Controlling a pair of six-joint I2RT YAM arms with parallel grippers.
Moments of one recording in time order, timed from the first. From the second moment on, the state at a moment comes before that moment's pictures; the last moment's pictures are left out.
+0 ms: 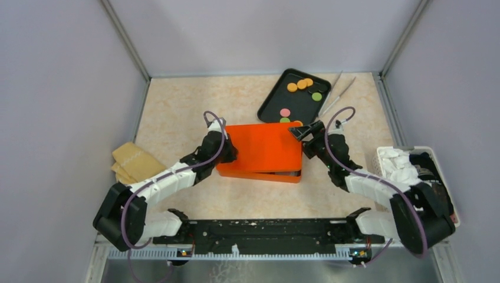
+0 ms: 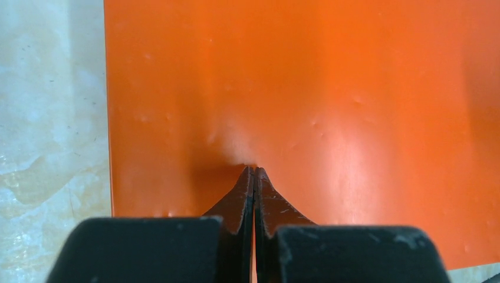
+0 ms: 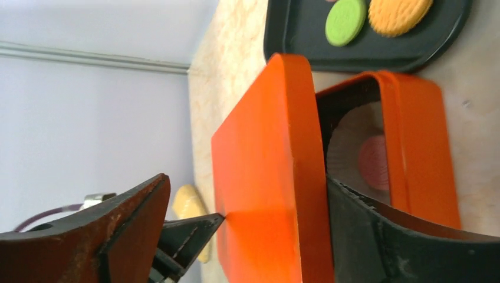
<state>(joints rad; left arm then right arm) -0.60 1.24 0.61 0.02 -0.13 -0.63 0.45 1.24 0.38 0.62 0.00 1.23</state>
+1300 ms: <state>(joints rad) -0.30 1.19 0.75 -0.35 -0.28 -0.77 0.44 1.14 0.73 -0.34 0.42 0.91</state>
